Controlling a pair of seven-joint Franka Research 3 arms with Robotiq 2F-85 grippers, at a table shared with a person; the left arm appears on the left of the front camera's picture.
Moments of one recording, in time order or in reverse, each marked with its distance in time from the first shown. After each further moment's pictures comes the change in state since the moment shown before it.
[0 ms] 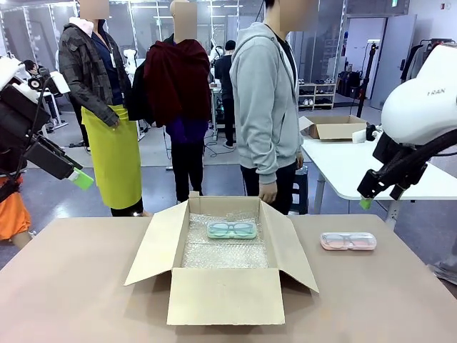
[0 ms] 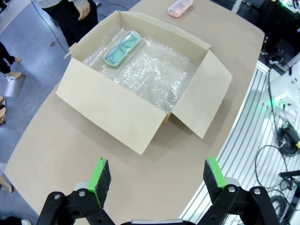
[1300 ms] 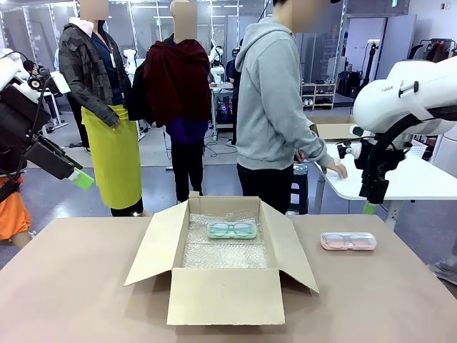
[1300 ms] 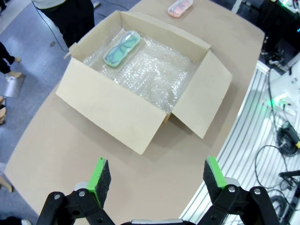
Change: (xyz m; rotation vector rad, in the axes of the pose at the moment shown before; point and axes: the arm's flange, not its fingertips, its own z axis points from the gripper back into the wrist) left arm 0.000 0.000 0.000 0.000 0.000 0.000; right arm 0.076 -0.043 -0.067 0.182 0.136 1.011
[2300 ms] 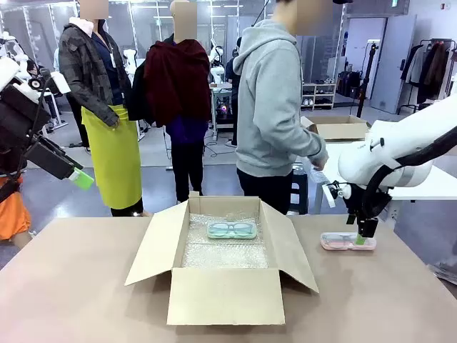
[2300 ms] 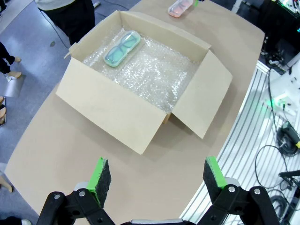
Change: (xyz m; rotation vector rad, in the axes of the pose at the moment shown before) left arm 0.000 0.000 0.000 0.000 0.000 0.000; right arm -0.009 -0.035 -0.124 -0.048 0.011 0.096
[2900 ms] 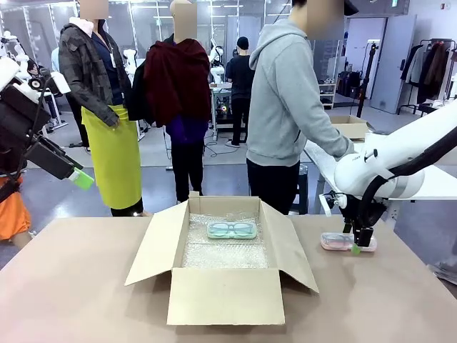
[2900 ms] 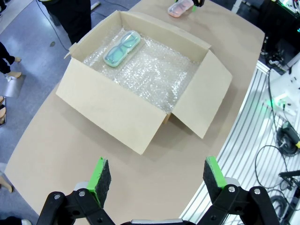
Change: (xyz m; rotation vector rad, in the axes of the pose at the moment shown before) left arm 0.000 0.000 0.000 0.000 0.000 0.000; right arm 0.001 -0.001 -0.031 0.018 -0.006 -0.008
